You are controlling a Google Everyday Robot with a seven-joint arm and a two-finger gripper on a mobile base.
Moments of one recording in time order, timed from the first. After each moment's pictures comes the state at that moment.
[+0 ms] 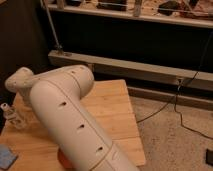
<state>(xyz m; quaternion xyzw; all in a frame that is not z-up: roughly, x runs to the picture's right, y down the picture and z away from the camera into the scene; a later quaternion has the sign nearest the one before) -0.399 0.121 0.864 -0.25 0.23 0.62 0.71</state>
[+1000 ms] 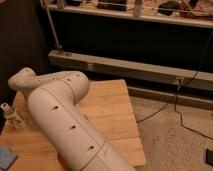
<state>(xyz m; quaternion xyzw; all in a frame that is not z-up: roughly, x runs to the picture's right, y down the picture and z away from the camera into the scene) -0.399 0.105 0.901 -0.25 0.24 0.62 0.70</state>
